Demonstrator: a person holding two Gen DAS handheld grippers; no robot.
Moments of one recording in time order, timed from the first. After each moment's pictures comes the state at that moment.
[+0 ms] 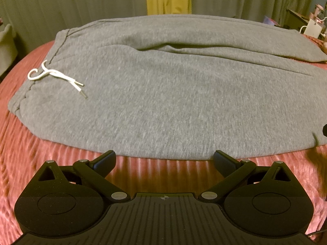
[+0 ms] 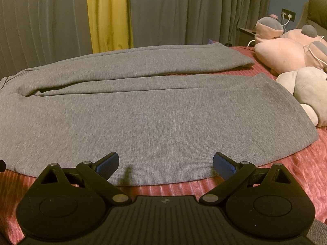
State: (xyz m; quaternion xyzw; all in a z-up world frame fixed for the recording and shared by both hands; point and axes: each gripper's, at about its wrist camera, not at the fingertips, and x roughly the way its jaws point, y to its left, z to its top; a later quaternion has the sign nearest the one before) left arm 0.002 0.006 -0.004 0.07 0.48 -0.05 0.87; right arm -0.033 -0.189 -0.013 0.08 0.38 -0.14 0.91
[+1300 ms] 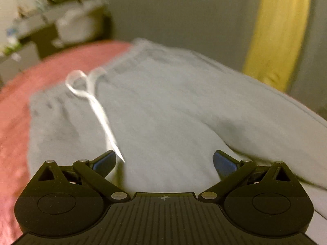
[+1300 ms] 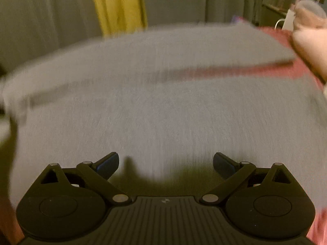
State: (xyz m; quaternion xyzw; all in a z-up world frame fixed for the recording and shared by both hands) left arm 0.162 0.062 -0.026 -0.09 0.34 0.24 0.90; right arm 0.098 -0.240 -0.017 0.12 0.45 -0.08 0.88
